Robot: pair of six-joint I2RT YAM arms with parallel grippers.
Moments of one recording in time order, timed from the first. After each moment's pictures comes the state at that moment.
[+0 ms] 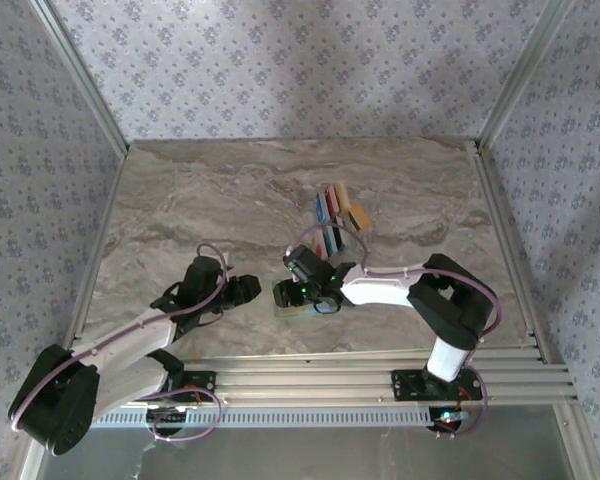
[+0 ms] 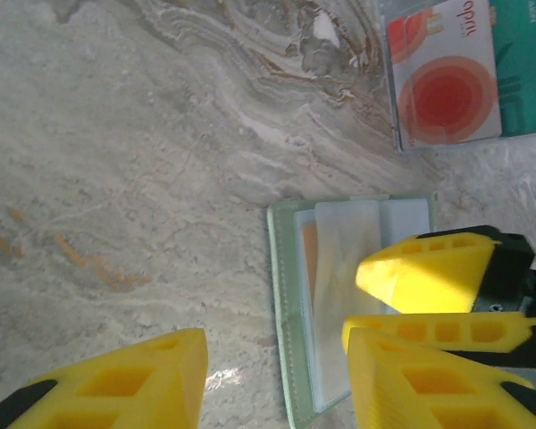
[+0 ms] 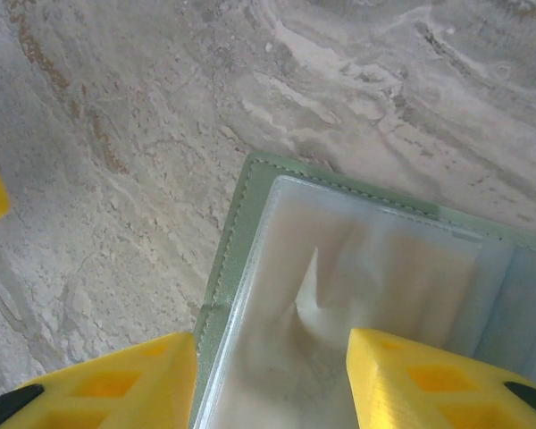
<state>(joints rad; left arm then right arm) -0.56 1.00 0.30 -0.02 0.25 -0.83 0.96 1.71 0.91 -0.12 -0.10 0.62</state>
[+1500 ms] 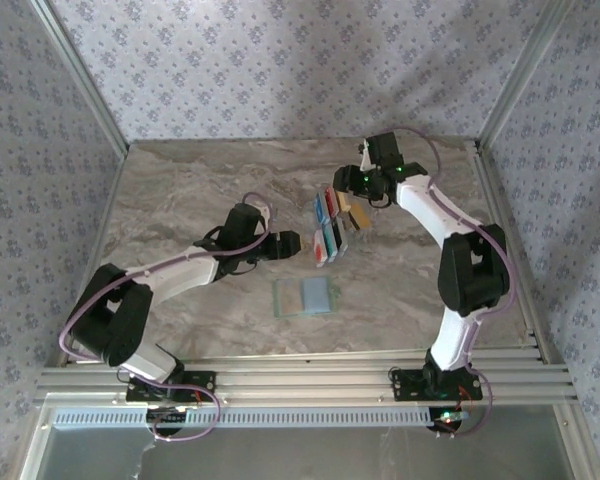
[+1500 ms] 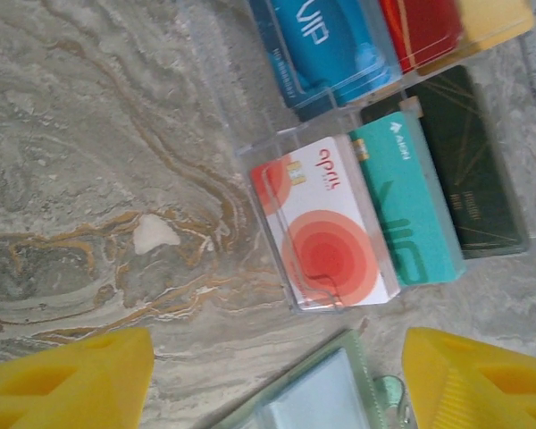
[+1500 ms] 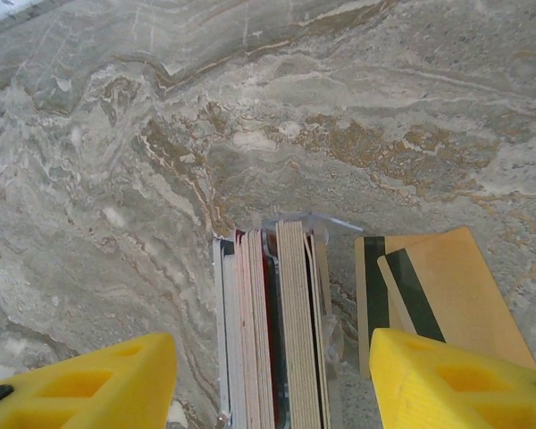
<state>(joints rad) -0.59 1.55 0.83 0.01 0.28 -0.64 0.31 1.88 1.53 -0.50 -0.24 0.44</state>
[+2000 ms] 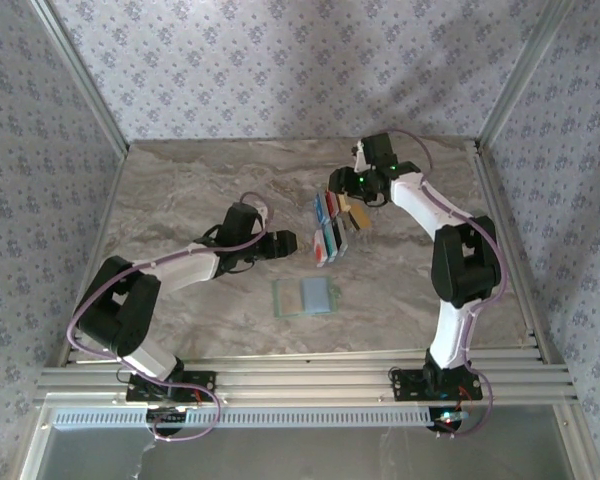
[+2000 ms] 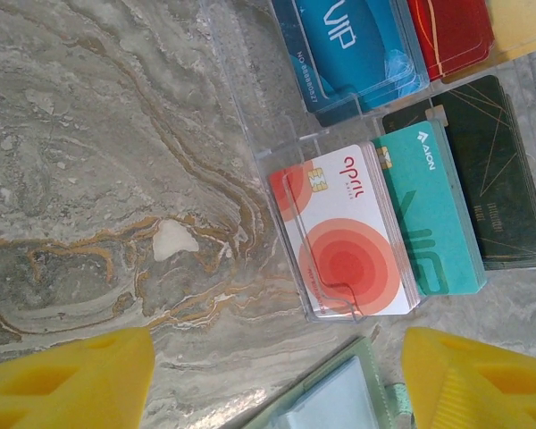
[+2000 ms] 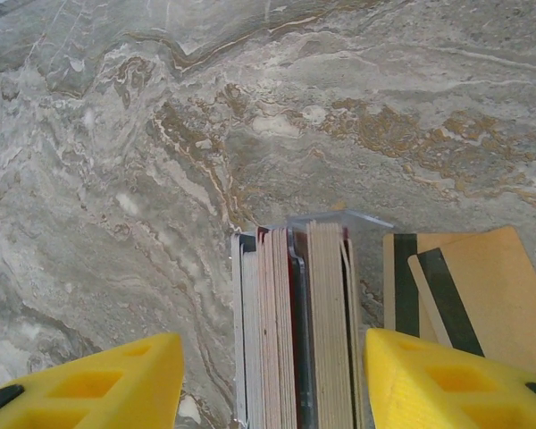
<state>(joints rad) -0.56 1.57 0.83 0.03 0.32 -0.64 0.32 1.92 1.56 -0.50 -0.29 0.44</state>
